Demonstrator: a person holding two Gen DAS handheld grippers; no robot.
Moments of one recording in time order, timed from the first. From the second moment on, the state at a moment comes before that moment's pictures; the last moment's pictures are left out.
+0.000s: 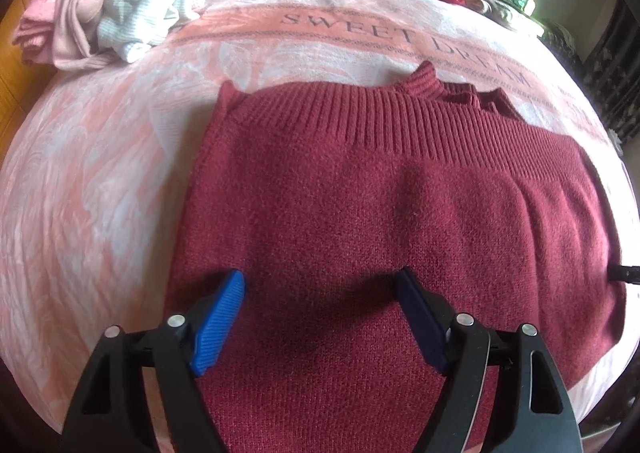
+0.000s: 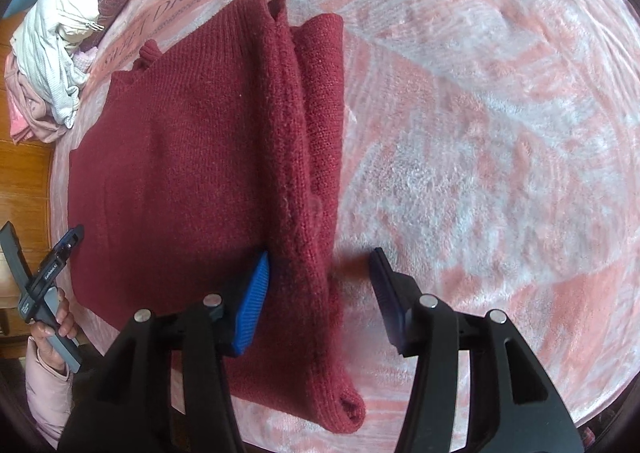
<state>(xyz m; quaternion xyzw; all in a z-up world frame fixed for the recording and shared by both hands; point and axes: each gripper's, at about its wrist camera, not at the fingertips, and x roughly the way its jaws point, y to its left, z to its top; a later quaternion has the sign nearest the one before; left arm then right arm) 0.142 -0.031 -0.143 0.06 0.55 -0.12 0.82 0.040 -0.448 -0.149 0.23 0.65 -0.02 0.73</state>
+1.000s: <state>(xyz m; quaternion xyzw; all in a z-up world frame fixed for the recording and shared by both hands) 0.145 -0.031 -0.155 0.06 0.54 -0.13 0.83 0.057 -0.423 -0.138 0.20 0.64 -0.03 0.74</state>
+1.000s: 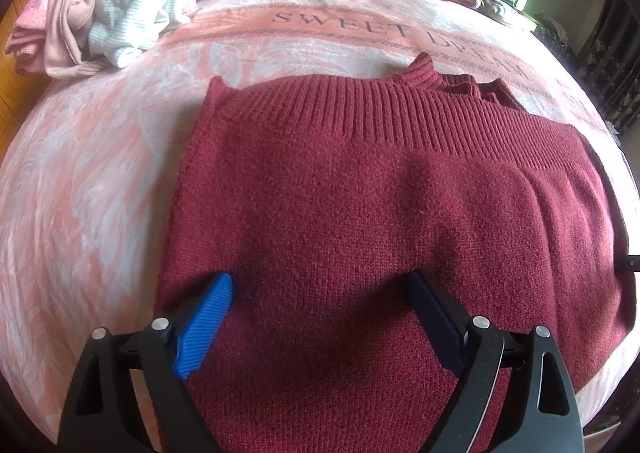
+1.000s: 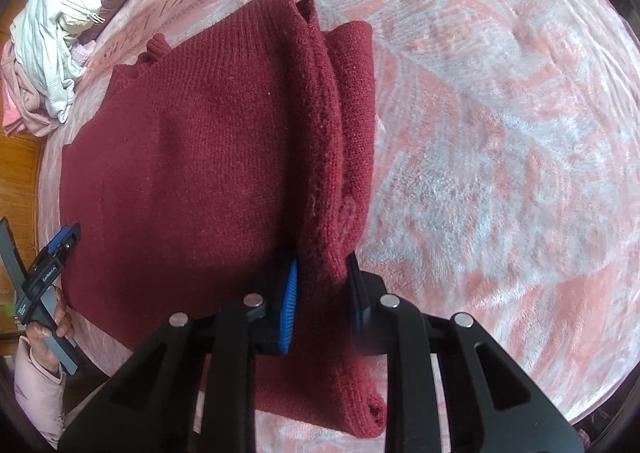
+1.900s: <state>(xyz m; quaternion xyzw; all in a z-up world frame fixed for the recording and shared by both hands) 0.156 0.012 -0.115 -0.02 0.53 -0.14 0.83 0.122 -0.232 -0.073 0.13 0.63 0.03 0.77</state>
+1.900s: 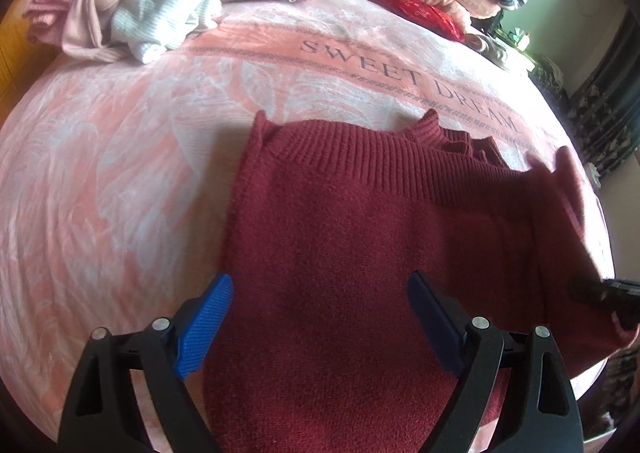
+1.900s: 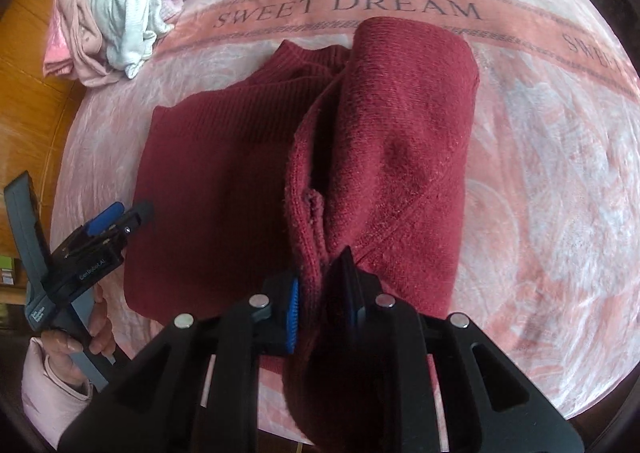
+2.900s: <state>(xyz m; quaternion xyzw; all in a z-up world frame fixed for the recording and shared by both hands) 0.153 -0.033 -0.117 0.01 0.55 -0.15 0.82 0.131 -0.233 -0.067 0.15 0.65 0.08 0.75</state>
